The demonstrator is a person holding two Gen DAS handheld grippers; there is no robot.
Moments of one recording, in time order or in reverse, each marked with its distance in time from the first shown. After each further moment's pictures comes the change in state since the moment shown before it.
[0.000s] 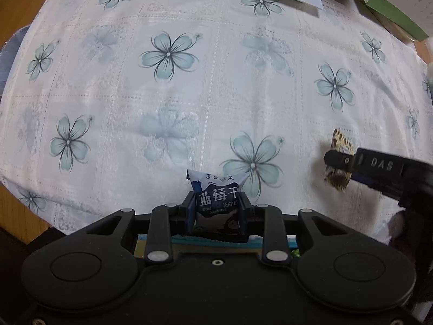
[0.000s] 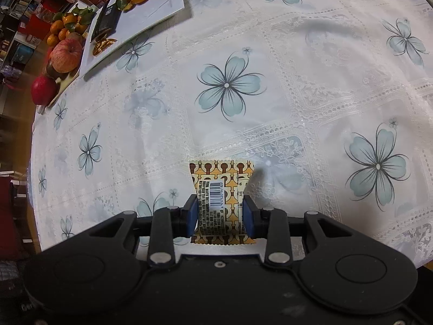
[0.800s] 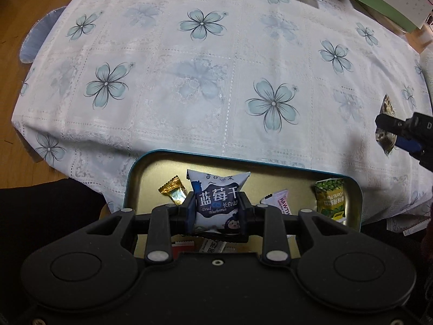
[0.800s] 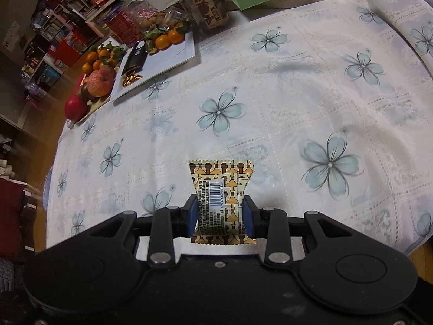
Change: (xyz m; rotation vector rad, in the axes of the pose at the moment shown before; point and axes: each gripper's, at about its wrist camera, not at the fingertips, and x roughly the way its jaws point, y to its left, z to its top) left arm -0.024 0.021 -0.087 -0.023 -0.091 0.014; right arm -0.073 -0.041 -0.070 -0.063 -0.240 0.097
